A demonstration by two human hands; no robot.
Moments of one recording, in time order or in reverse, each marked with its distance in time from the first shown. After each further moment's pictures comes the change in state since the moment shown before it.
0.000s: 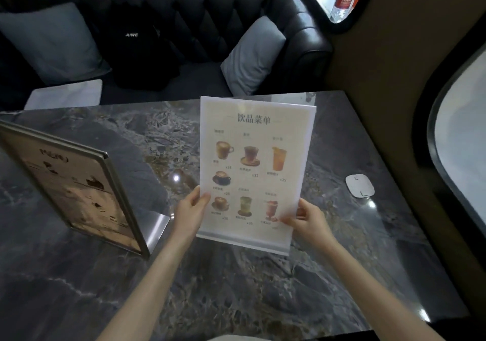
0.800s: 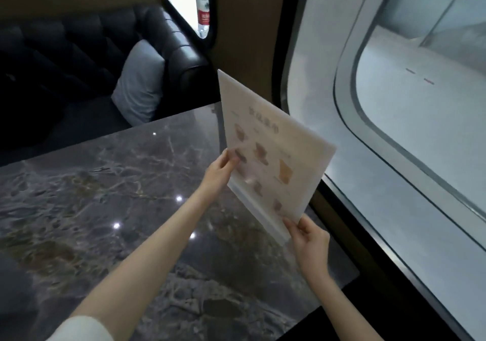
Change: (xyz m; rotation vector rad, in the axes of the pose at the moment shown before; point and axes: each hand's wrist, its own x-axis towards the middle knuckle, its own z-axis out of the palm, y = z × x) left_hand 0.030 0.092 0.293 0.178 -0.604 0.273; right_hand -0.067 0.050 -0.158 -0.126 0.787 -0.246
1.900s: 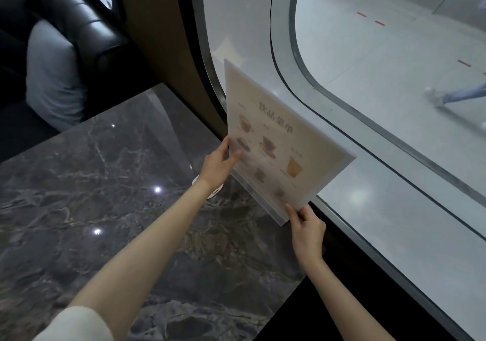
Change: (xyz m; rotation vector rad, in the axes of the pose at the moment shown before) left_hand 0.054 0.005 0.114 0.300 -0.234 0.020; right_hand 0.030 0.075 -0.045 -0.079 0.244 0.335
